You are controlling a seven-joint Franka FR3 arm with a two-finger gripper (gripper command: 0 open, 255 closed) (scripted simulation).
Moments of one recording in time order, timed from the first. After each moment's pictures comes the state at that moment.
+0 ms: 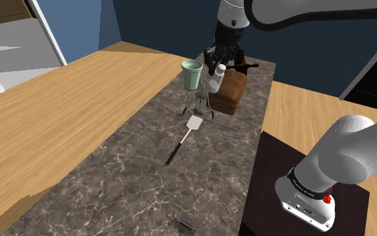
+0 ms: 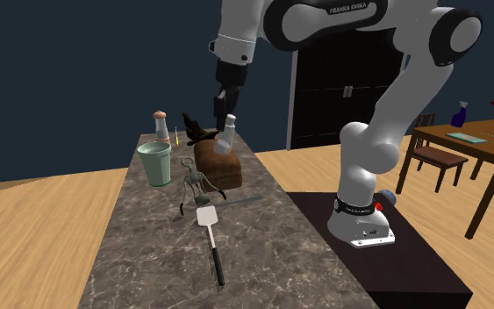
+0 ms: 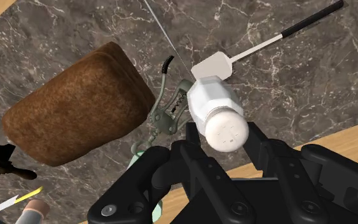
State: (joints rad) arm -0.03 -0.52 0.22 -2.24 -0.03 1.91 0.40
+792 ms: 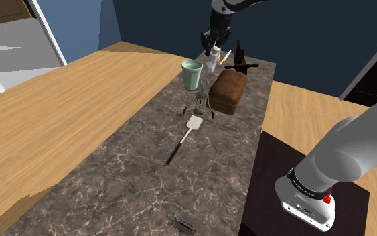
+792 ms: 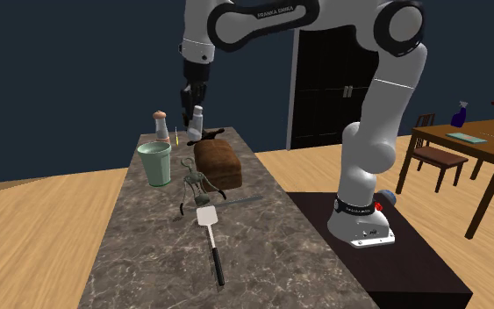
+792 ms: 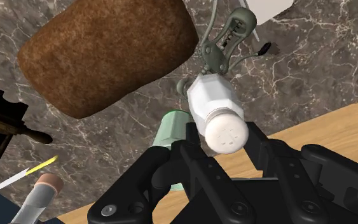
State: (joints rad) arm -0.12 -0.20 0.08 -1.97 -0.09 1.98 0.20
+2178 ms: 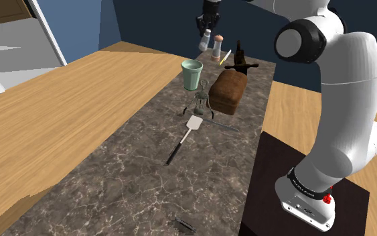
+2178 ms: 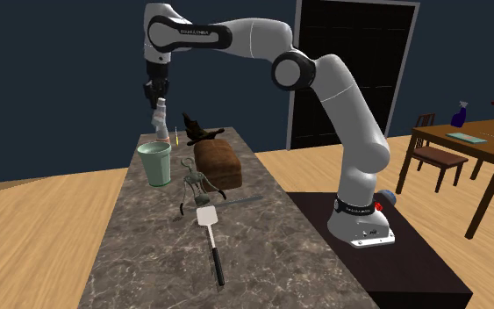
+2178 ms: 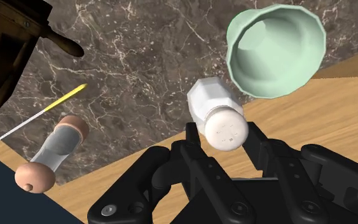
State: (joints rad) arm -0.27 0.59 -0.02 -0.93 -0.03 1.74 -0.07
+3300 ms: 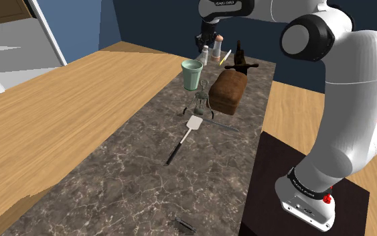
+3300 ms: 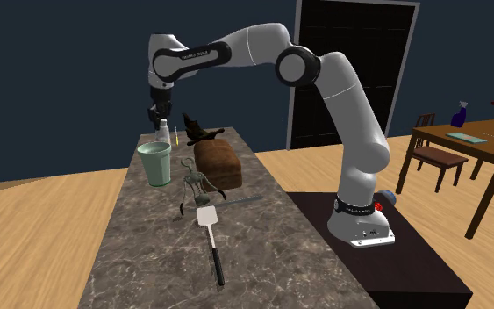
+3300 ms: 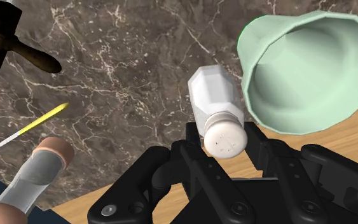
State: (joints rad) arm -0.27 0.53 -0.02 -1.24 -0.03 2.00 -0.06
